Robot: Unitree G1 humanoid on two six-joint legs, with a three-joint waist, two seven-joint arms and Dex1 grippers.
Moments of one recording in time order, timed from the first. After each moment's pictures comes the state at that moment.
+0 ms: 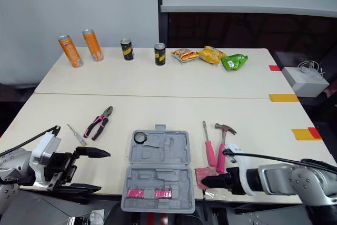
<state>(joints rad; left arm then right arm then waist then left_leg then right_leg) 0.05 0.81 0.15 -0.31 -0.72 0.33 -1.46 0.06 -1.06 -0.17 -0.37 1.14 1.38 0.50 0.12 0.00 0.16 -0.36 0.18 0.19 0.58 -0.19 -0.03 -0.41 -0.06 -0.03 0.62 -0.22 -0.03</state>
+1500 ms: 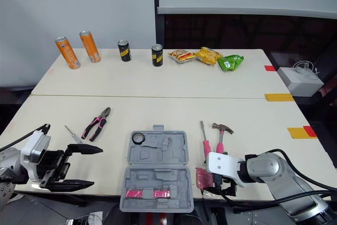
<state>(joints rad) 0.03 0.80 0.18 -0.22 -0.73 0.27 -1.51 0.04 -1.03 0.15 -0.37 0.09 0.36 1.08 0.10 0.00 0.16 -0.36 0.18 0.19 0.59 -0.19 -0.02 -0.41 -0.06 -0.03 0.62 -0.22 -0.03</state>
